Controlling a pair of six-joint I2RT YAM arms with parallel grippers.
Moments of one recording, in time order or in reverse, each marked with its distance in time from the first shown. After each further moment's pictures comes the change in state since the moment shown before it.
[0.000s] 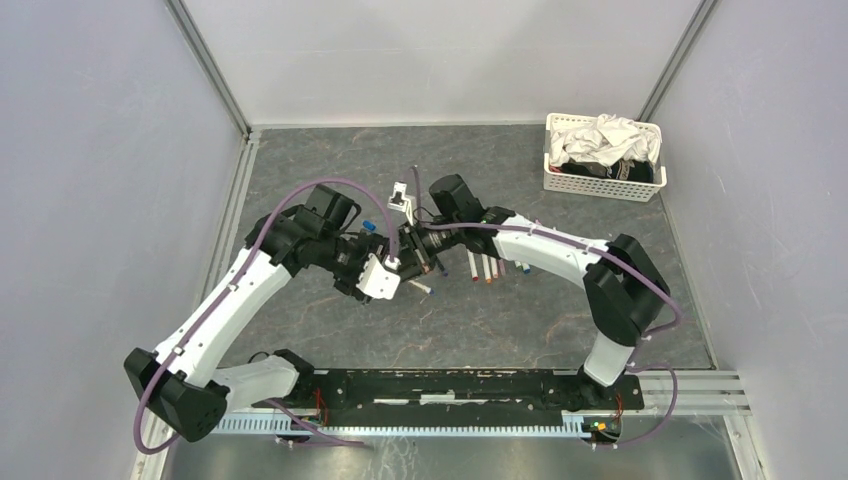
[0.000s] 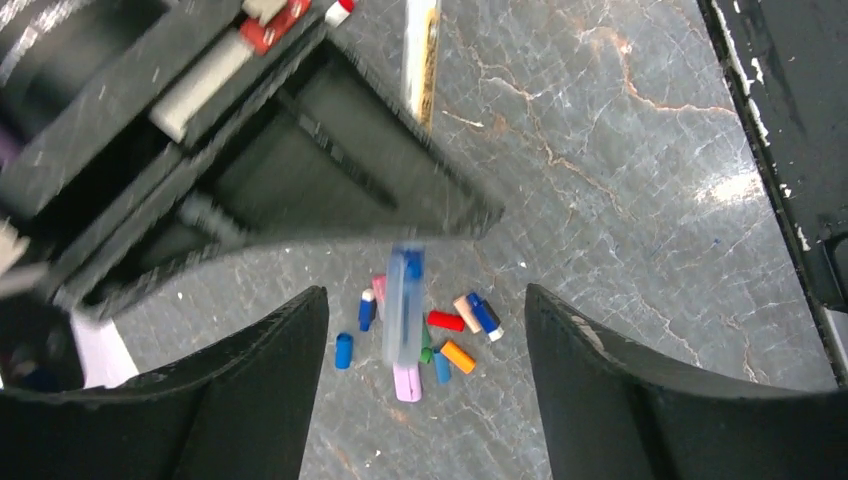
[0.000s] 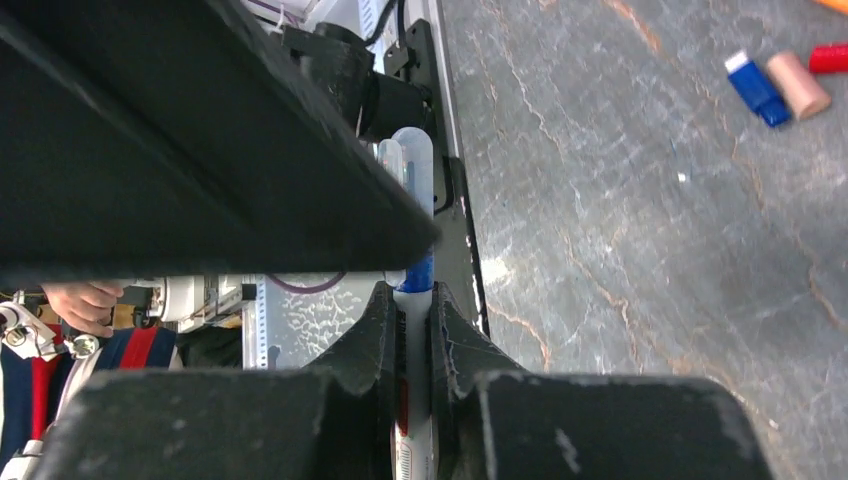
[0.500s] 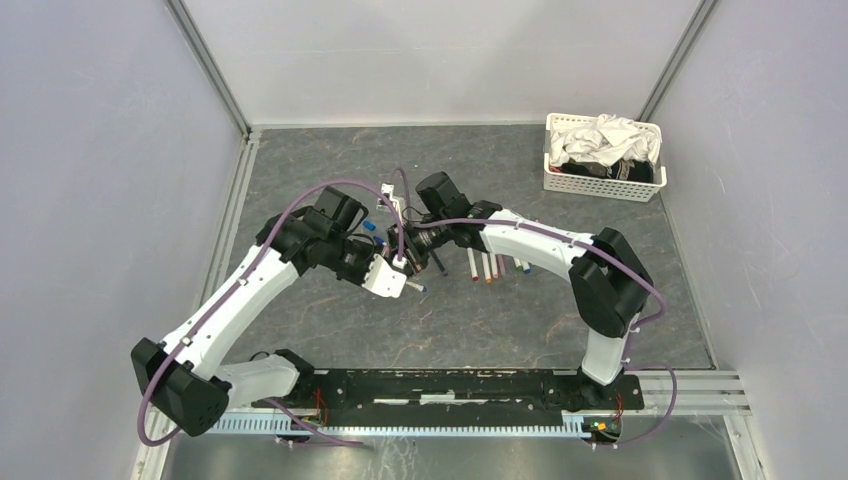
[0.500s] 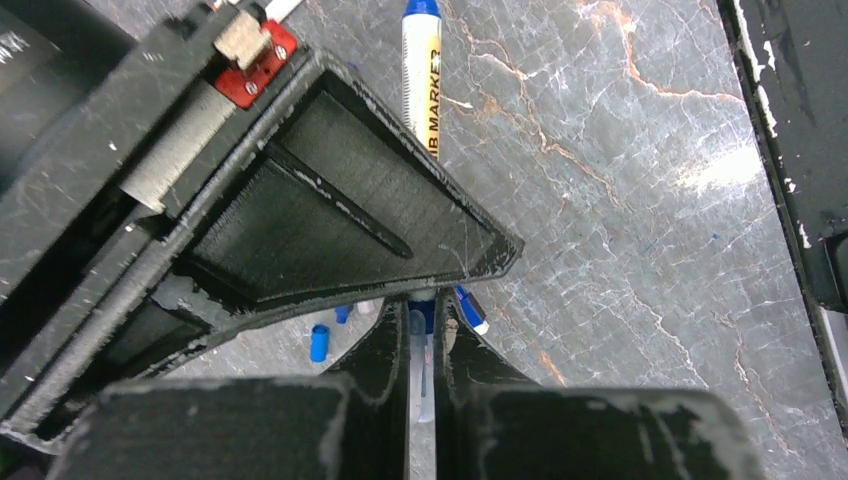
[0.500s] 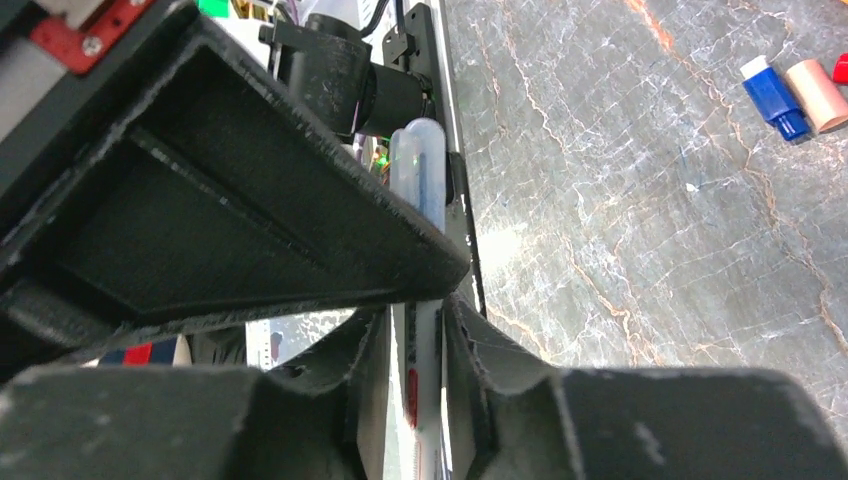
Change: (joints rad) left arm -0.027 0.029 -0.042 0.050 -0.048 -0.056; right arm 0.026 0.103 0.145 -0.106 -0.008 -0.041
